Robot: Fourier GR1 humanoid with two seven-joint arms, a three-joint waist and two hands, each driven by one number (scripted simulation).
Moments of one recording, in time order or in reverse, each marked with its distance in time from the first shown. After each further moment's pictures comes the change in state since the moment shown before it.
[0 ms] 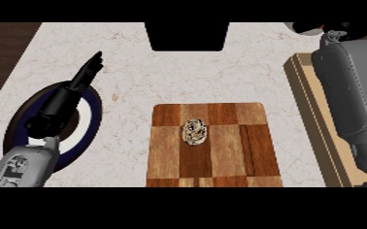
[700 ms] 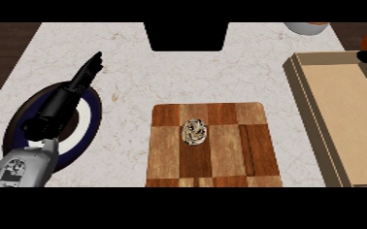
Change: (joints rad) left arm 0.015 -0.017 0.014 -0.045 -0.009 -0.018 0.037; right arm 0.163 -0.238 -0.187 0.076 -0.200 0.265 -0.156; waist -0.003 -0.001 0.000
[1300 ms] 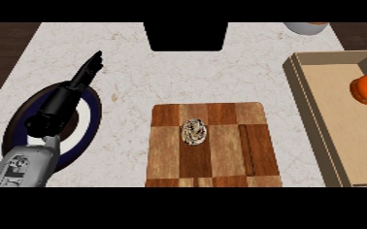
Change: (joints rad) left arm -0.016 -0.016 0.023 0.042 -0.023 -0.016 -0.030; right arm 0.134 -0.084 -0.089 0.053 -0.189 0.300 -0.156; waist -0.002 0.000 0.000
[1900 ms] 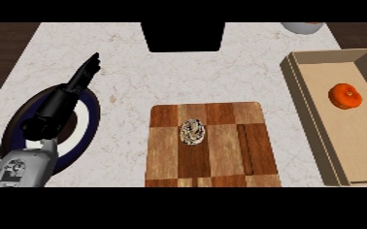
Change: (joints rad) left arm 0.024 -0.004 0.013 -0.027 -0.002 -0.005 0.017; right arm -0.024 0.069 -0.292 -0.123 -0.291 -0.263 -0.275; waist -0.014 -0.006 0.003
